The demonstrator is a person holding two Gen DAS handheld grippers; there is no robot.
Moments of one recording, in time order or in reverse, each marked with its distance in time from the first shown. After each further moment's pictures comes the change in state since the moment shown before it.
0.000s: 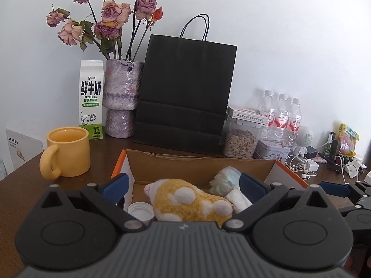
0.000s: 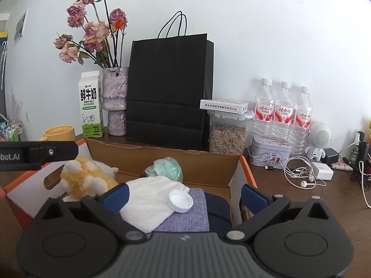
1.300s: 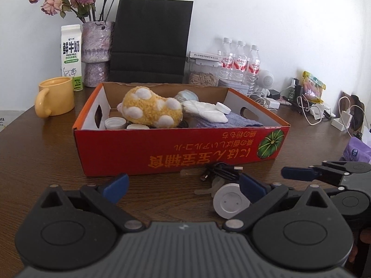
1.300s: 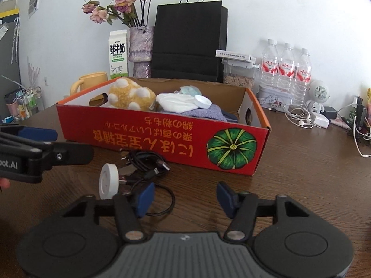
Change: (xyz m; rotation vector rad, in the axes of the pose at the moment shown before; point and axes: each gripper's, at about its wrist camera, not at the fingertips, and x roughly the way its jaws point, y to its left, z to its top) left arm -0.081 -0.030 -0.078 0.083 0.215 -0.132; right arm -0.092 0.011 -0.084 -0.036 0.197 0.084
